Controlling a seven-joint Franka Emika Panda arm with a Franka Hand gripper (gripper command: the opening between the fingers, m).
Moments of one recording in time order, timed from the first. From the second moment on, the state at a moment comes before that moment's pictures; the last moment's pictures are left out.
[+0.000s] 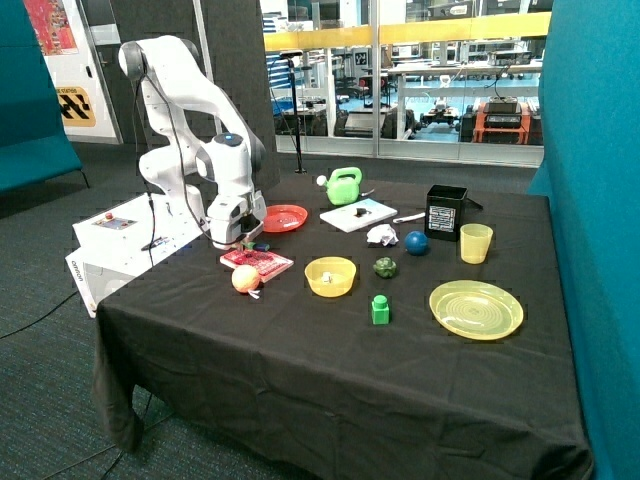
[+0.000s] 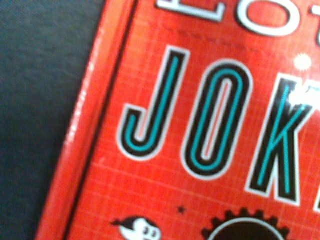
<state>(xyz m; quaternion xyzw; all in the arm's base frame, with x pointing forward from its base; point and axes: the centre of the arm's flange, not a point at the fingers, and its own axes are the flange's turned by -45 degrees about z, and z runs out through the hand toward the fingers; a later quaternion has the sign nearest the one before) 0.425 -0.225 0.308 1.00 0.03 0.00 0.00</state>
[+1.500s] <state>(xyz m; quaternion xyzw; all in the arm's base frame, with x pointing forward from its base) 0.436 -0.200 0.283 1.00 0.05 0.00 0.00</state>
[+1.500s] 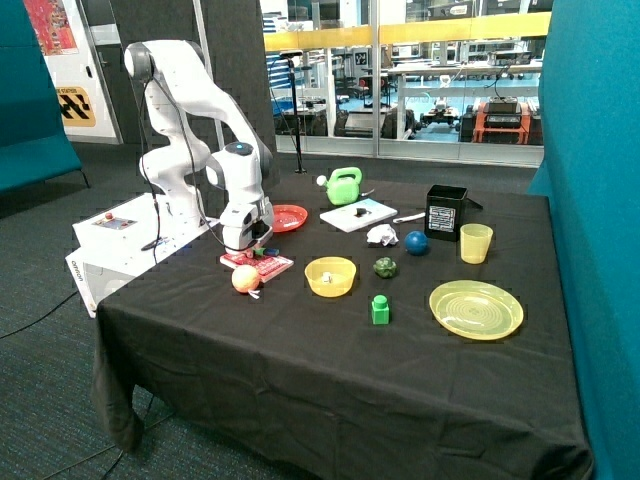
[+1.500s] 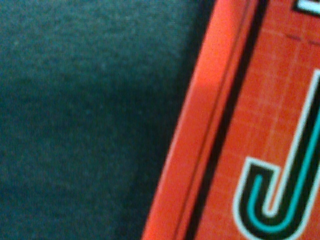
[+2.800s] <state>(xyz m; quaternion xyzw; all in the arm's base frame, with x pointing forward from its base) 0.441 -0.189 0.298 1.00 0.07 0.00 0.00</state>
